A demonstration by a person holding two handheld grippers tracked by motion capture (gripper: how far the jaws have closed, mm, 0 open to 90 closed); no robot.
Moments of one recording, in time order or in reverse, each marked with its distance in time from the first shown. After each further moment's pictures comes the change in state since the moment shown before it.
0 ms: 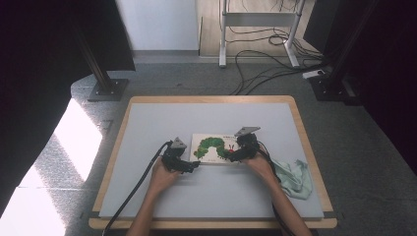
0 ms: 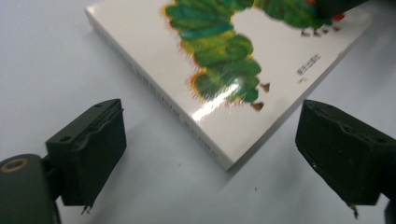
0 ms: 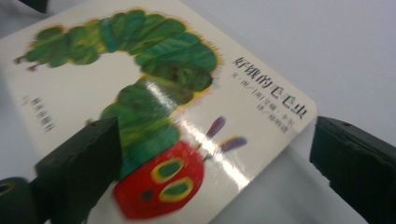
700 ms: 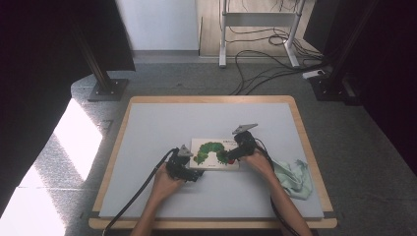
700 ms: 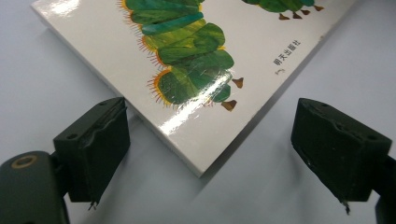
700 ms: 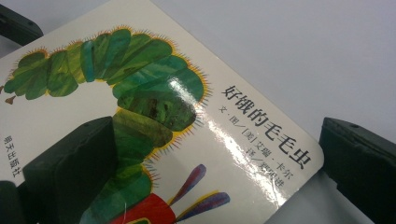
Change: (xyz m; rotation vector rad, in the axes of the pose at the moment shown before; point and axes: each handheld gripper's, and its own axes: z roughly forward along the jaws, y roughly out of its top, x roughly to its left) left arm -0.037 -0.012 -0.005 0.090 -0.028 0.046; right arm -0.006 0.003 0.012 0.014 0.116 0.011
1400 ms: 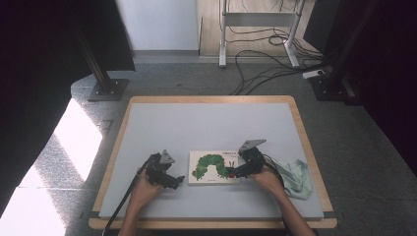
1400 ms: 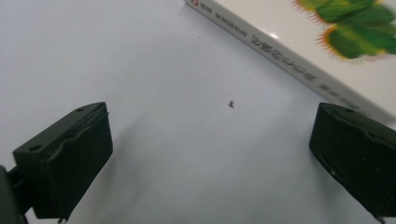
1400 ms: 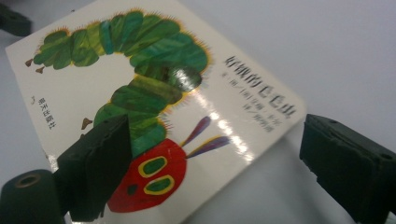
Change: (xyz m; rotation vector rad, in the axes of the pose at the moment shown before) left arm 0.028 -0.033 -0.036 0.071 0.144 0.064; right arm 0.043 -0.035 -0.042 0.024 0.022 -0.021
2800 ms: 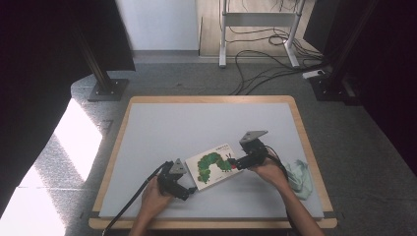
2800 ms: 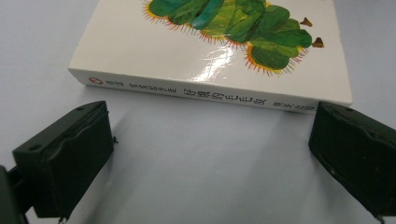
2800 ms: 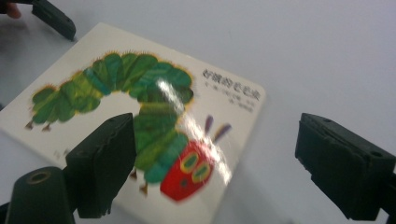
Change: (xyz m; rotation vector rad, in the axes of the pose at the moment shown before) left arm -0.039 0.004 0.009 -0.058 -0.161 0.099; right arm 0.001 0.033 -0.032 -0.008 -0.077 -0.079
